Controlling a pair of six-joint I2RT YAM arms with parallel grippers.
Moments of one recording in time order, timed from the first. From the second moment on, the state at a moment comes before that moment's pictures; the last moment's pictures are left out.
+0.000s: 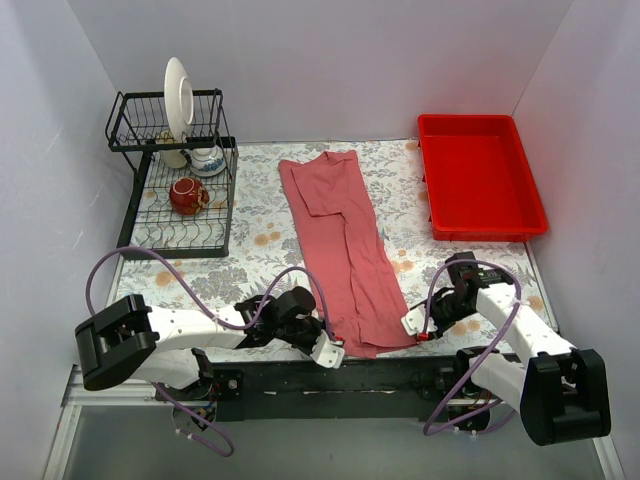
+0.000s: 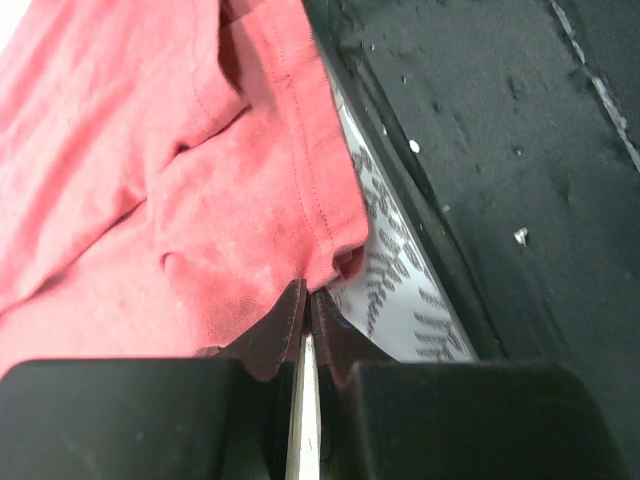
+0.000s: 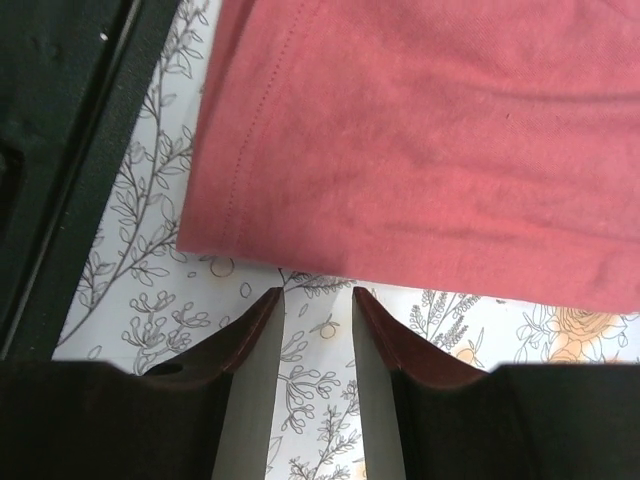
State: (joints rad) left arm -1.14 1.31 0.49 0.04 0.40 0.88; right arm 0.18 1.05 0.50 -0.97 -0.64 -1.96
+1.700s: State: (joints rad) left arm -1.13 1.30 0.49 -0.03 0.37 0.78; right arm 0.18 0.96 0.38 -1.03 -0.79 -1.98
